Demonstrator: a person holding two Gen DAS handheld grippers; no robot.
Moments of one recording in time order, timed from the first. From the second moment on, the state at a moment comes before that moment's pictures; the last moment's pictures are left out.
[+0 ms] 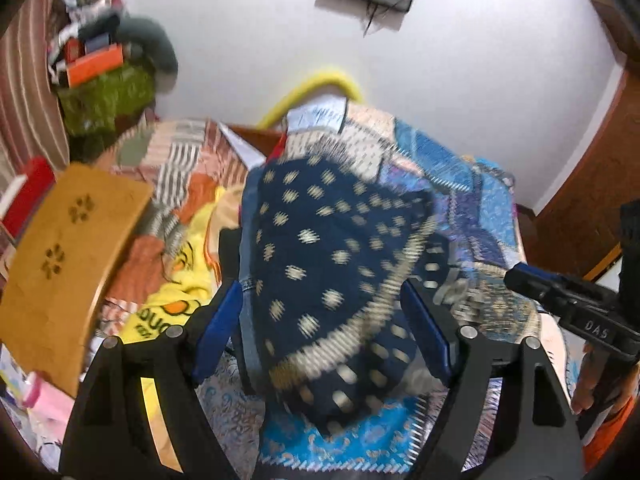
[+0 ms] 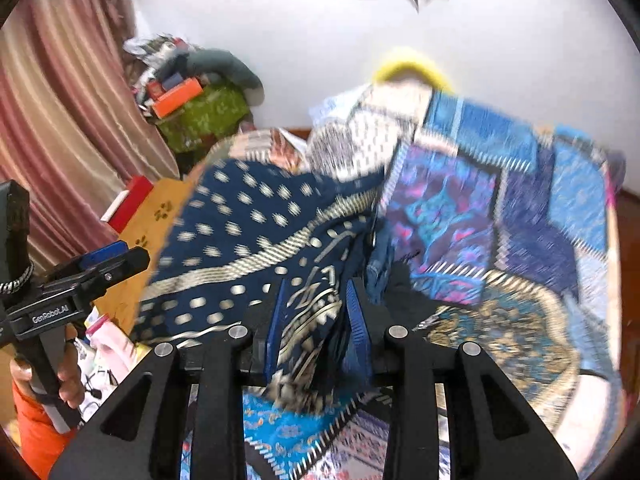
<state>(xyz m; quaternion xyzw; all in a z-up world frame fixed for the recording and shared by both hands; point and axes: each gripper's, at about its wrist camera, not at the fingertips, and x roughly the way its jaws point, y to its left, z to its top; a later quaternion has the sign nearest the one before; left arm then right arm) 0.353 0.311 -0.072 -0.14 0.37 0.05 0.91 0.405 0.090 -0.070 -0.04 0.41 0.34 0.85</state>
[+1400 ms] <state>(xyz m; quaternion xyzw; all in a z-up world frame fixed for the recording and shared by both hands) 0.007 0.140 0.059 -0.06 0.04 0.13 0.99 0.114 -0.025 0.056 -0.01 0.07 0.32 0.95</state>
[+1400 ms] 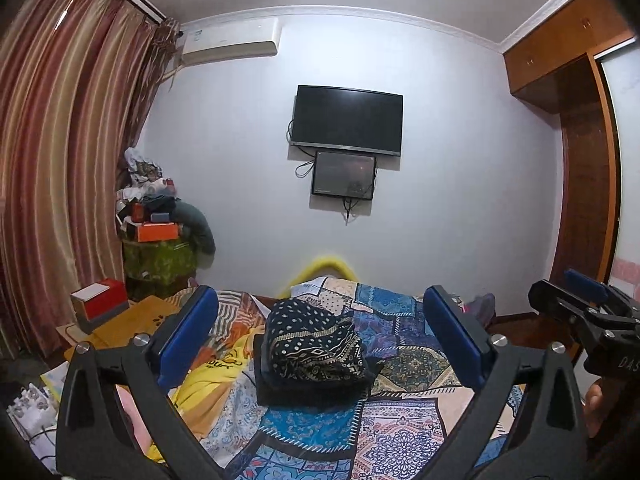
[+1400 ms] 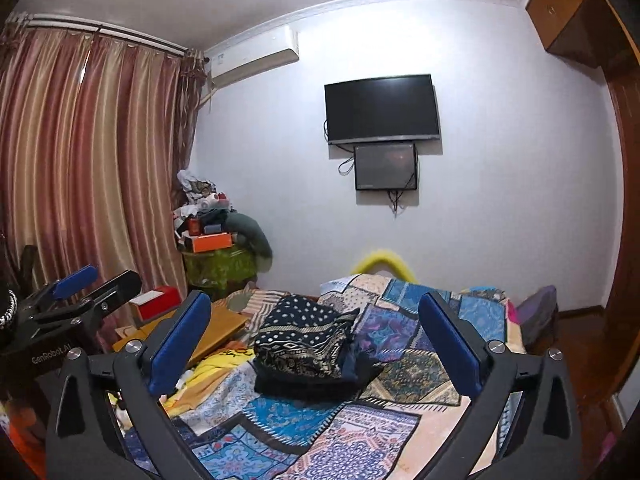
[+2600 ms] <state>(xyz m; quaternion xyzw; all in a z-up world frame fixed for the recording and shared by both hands) 0.024 0.128 0.047 -0.03 0.07 0.11 0.99 0.112 -0.037 0.044 -0.01 0.09 0.31 0.95</state>
